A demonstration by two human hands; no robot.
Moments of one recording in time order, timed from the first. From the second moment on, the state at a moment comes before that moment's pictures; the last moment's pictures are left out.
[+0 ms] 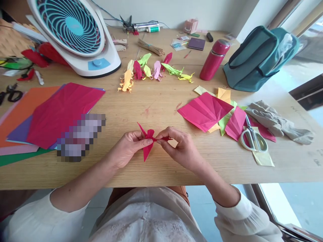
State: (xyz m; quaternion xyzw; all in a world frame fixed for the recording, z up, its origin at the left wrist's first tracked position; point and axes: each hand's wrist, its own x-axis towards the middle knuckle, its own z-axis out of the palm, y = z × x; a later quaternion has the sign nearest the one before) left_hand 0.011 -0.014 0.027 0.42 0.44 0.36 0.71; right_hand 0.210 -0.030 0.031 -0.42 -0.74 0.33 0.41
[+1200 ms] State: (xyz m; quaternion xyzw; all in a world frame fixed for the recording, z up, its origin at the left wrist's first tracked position) left_hand 0.009 -0.007 0.007 0.62 0.52 0.29 0.51; right_hand 0.226 -0.006 0.017 -0.30 -0.90 0.10 0.29
